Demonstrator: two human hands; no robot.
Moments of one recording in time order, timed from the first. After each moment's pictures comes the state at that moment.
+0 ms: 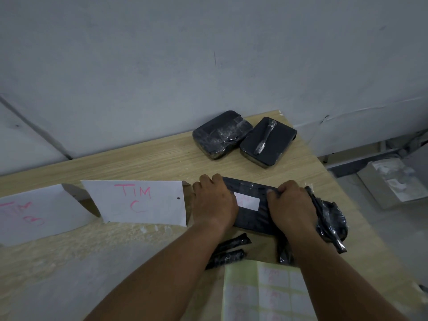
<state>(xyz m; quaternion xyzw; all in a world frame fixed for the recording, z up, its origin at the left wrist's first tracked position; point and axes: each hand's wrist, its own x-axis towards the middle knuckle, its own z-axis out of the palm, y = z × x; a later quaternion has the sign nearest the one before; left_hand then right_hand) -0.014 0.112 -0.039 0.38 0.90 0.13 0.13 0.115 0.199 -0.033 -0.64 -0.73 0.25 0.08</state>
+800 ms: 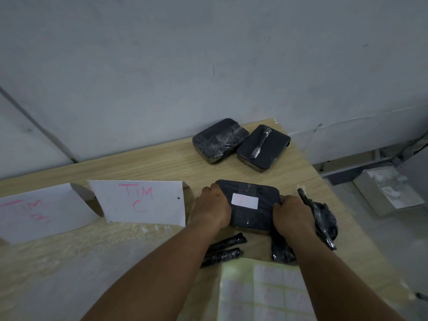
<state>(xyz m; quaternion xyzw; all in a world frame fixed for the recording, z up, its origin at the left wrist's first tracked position) -0.013 0.107 -0.026 0.36 0.88 0.14 0.28 0.135 0.197 -0.034 -0.65 -0.71 0.27 0.00</state>
